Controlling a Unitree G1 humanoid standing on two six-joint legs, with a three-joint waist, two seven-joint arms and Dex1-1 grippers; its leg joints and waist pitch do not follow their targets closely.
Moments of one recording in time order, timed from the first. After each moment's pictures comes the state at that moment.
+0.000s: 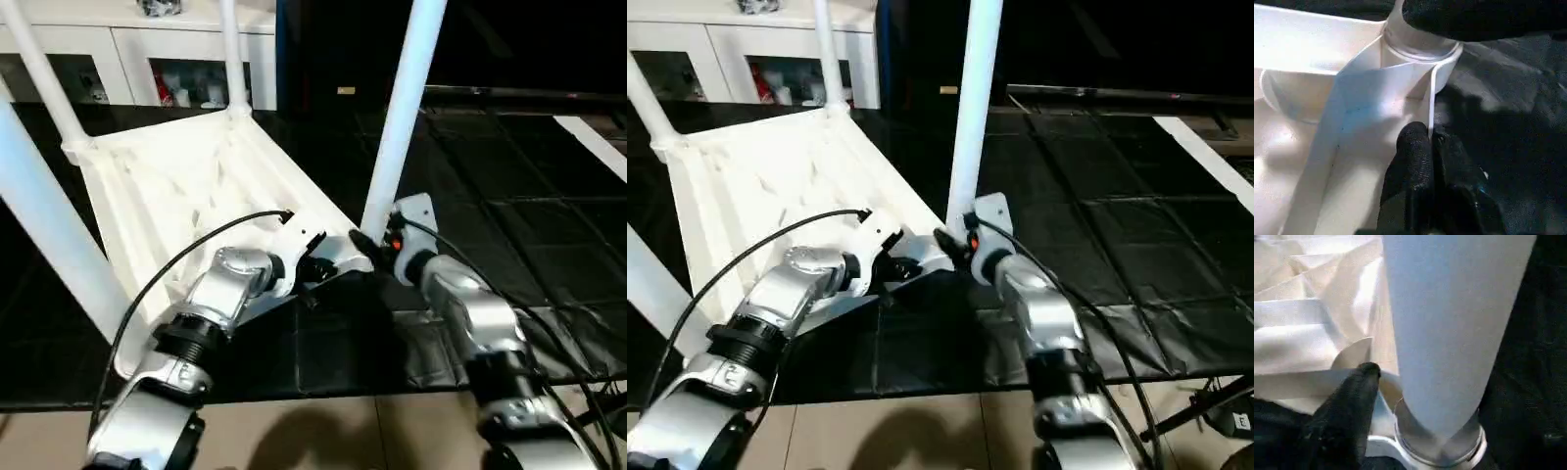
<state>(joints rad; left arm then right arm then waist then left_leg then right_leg) -0.68 0.16 -0.21 0.60 0.04 0.42 -0.86 -0.50 -0.10 -0.03 0.41 0.10 0.35 0.54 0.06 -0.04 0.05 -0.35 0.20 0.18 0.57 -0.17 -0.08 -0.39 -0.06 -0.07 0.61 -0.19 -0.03</state>
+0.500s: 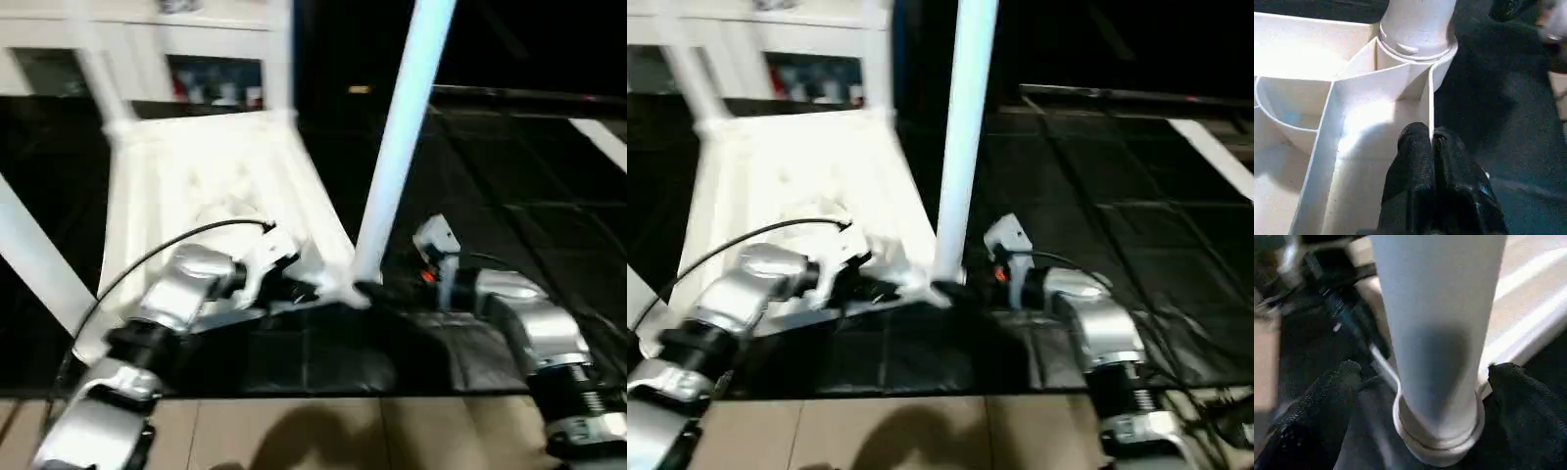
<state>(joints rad) -0.63 0.37 -0.29 0.57 0.00 0.20 -1.29 -0.44 -0.40 0.09 0.38 0.21 0.29 1.18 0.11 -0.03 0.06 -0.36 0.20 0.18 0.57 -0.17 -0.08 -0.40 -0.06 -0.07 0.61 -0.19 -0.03</state>
